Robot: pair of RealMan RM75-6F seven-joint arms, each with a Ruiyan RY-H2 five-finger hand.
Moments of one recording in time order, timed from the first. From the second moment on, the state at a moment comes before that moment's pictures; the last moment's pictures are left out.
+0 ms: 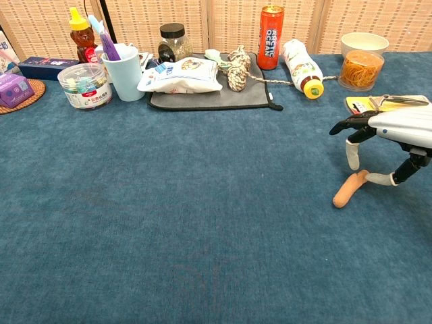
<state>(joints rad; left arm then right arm) -0.22 -0.89 -0.11 -1.88 1.49 1.42 0.19 0.62 -1.44 -0.02 -1.20 -1.61 0.95 0.19</state>
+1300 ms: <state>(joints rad) -0.22 -0.89 -0.10 -1.87 1.49 1.43 0.15 0.62 -1.44 -0.04 -1.21 -1.58 0.94 0.12</state>
